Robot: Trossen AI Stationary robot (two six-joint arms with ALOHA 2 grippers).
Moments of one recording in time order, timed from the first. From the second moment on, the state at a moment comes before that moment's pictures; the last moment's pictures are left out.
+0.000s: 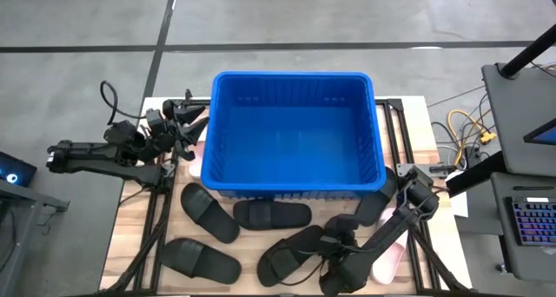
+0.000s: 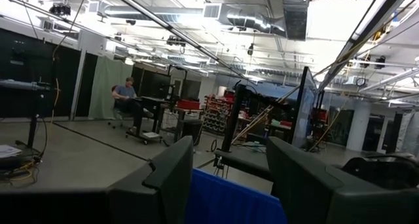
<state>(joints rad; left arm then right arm) -0.05 0.59 0.63 0.30 -0.50 -0.05 0.76 2.18 1.78 -1.57 0.36 0.93</state>
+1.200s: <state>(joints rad) -0.05 0.60 0.63 0.31 -0.50 -0.05 0.76 2.10 1.79 -1.57 0.34 1.02</state>
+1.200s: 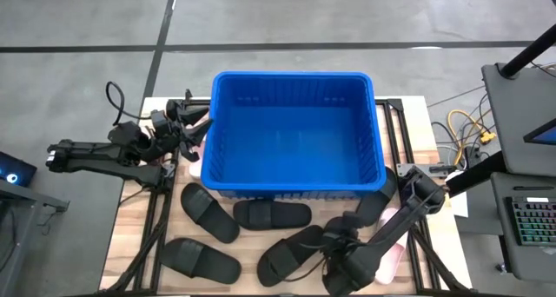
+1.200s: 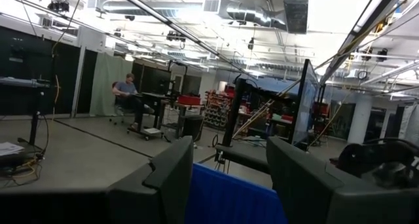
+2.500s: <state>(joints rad) -0.05 0.64 0.63 0.39 -0.50 -0.05 0.63 1.95 2.35 -1.53 0.97 0.98</state>
